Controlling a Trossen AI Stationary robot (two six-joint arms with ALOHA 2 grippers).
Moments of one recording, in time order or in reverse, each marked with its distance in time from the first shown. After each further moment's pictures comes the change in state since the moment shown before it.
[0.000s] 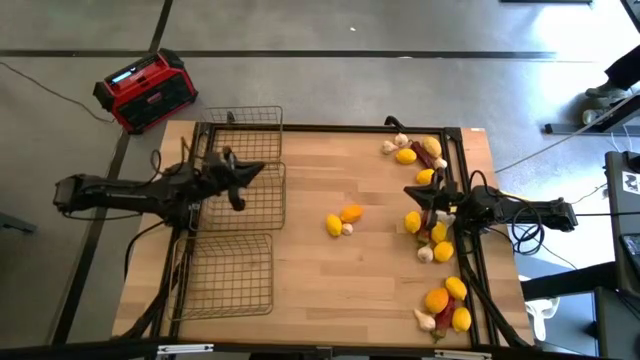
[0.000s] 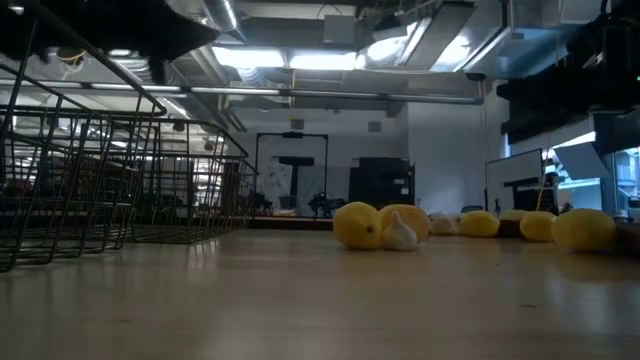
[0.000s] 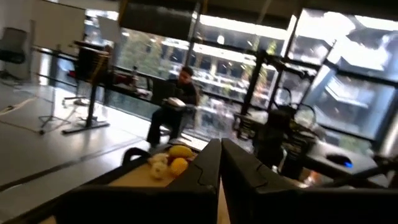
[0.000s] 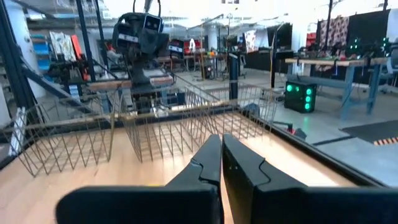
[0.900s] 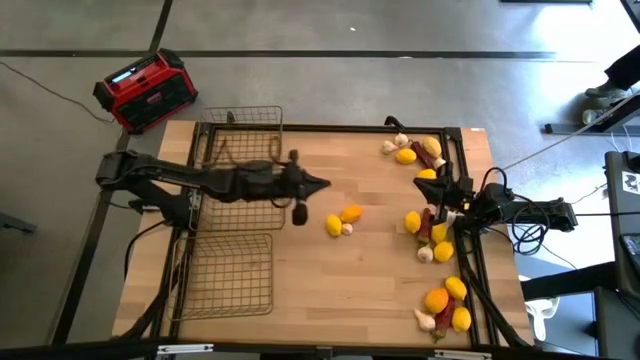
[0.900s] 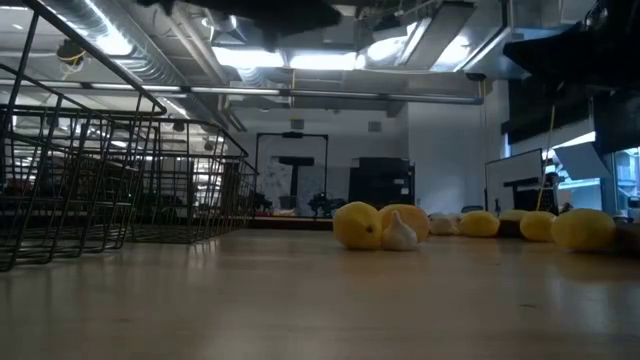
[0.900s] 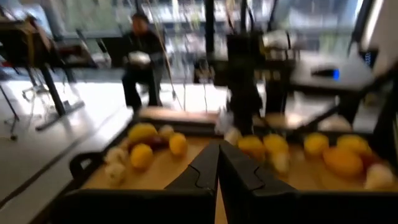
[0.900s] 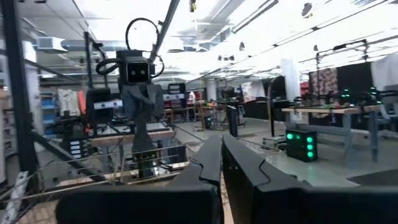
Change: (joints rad) left arm -0.110 0.764 0.644 -0.198 0.074 0.223; right arm 0.000 0.000 0.000 0.242 -0.012 -0.049
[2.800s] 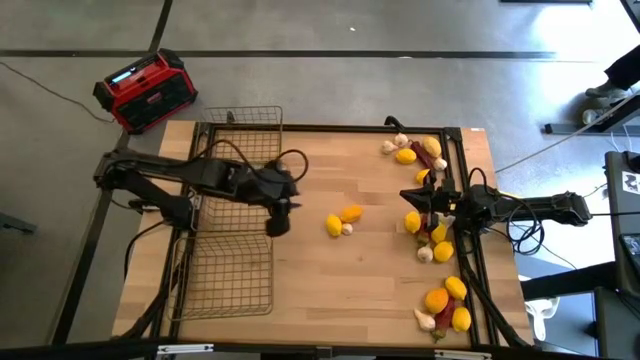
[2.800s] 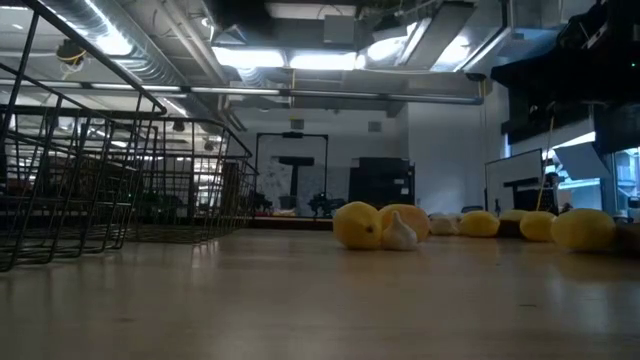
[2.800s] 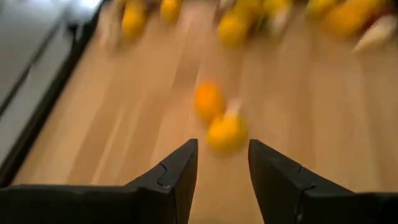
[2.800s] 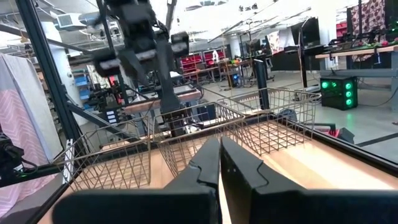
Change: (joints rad) left arm -0.103 -0.034 0.385 -1.122 -0.065 -0.230; right arm 0.000 0.216 0.000 0.017 -0.095 0.206
